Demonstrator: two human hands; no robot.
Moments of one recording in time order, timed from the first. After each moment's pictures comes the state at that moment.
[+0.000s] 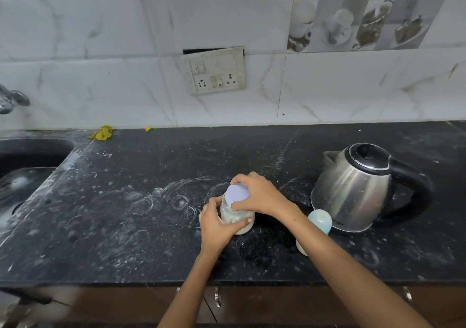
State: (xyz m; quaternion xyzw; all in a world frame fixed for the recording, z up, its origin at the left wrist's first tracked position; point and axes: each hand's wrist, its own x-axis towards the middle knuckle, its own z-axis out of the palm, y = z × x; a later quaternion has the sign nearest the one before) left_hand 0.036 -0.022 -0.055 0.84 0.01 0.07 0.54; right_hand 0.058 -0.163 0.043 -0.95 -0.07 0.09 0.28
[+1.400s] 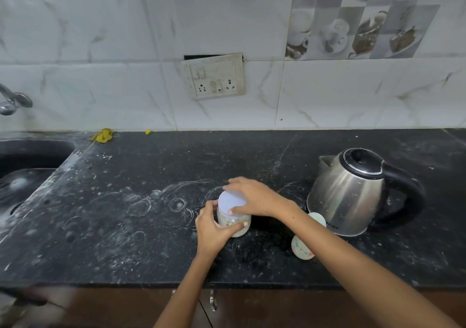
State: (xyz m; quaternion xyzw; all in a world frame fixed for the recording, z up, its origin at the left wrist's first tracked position) left_hand 0.034 -0.021 -0.058 0.84 0.01 0.08 0.53; right_hand 0.061 -0.171 0.051 -0.96 -0.19 0.13 0.16
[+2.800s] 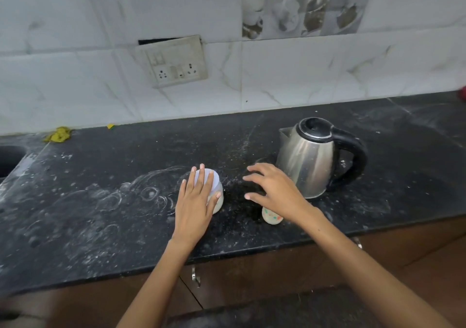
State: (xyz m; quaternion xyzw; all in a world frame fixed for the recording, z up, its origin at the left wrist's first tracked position) left_hand 0.018 -0.030 -0.033 0.94 -0.24 0.16 0.19; right_hand -0.036 -0.246 0.042 -0.98 -0.10 -0.05 0.14
